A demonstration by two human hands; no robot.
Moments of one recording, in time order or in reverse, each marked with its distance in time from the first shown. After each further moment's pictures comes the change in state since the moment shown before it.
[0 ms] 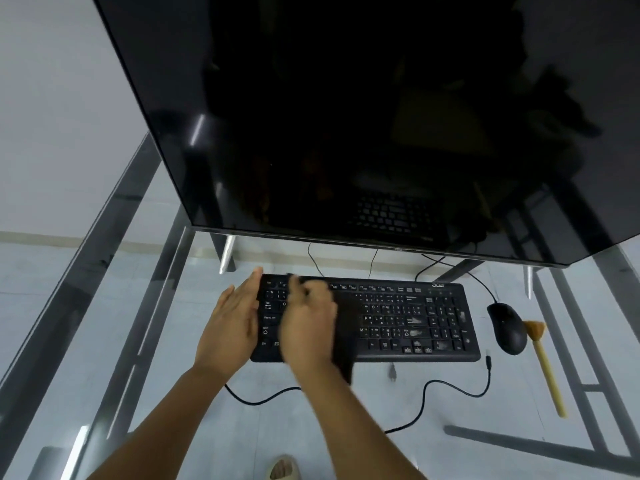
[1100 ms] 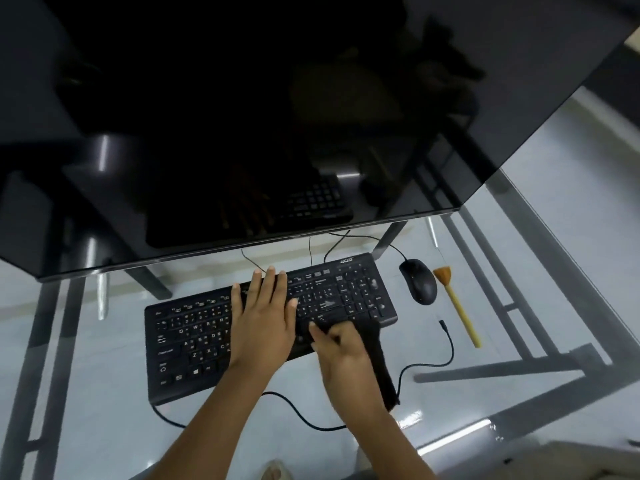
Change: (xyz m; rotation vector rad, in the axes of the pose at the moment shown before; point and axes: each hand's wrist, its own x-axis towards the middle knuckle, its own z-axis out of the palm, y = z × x) left_hand 0.034 0.141 0.110 0.405 -0.158 0.209; right_hand -0.037 0.141 -0.125 0.503 0.025 0.362
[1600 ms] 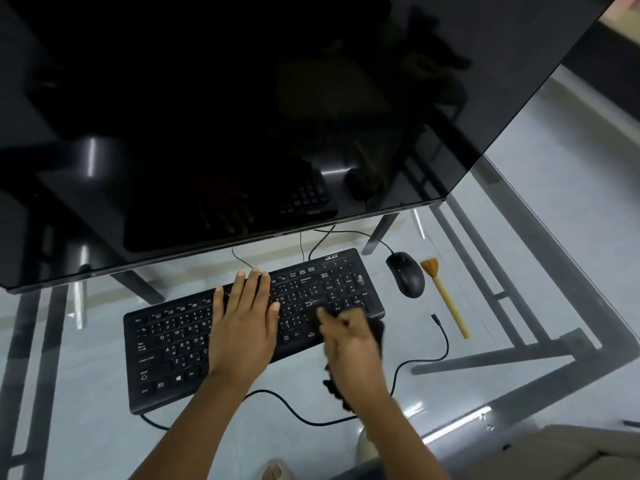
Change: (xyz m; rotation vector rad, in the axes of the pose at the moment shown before) left_hand -0.006 -0.005 0.004 0.048 0.026 0.048; right_hand 0.020 0.016 -0.019 -0.313 0.078 -0.152
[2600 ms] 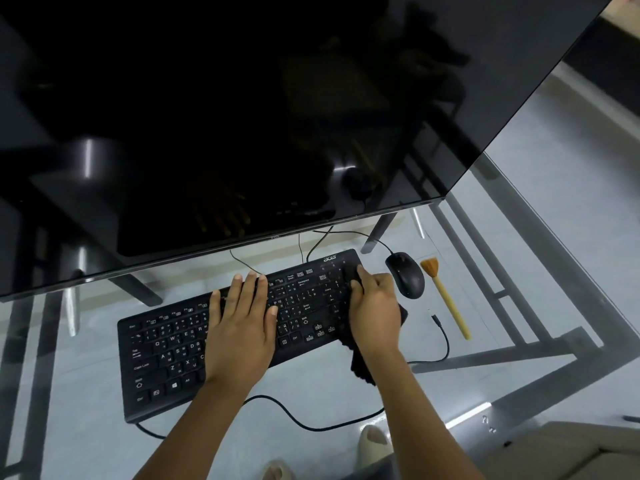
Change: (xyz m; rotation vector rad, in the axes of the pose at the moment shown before) left_hand -0.001 0.007 0.002 0.015 -0.017 0.014; right_hand 0.059 0.002 -0.028 -0.401 0.314 -0.014
